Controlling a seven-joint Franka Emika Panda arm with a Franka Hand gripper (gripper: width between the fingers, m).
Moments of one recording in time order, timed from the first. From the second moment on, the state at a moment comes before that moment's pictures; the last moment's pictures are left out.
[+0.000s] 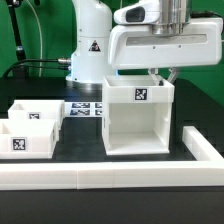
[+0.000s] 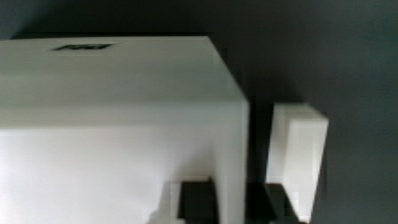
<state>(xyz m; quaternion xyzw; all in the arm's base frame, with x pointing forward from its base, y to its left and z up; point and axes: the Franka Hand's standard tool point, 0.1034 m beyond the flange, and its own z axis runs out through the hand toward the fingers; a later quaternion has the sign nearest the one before) 0.511 0.103 0.095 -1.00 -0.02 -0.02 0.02</state>
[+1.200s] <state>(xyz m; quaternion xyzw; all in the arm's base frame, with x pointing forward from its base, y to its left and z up) 0.580 0.098 0.104 -0.98 0.15 -0.11 0.07</state>
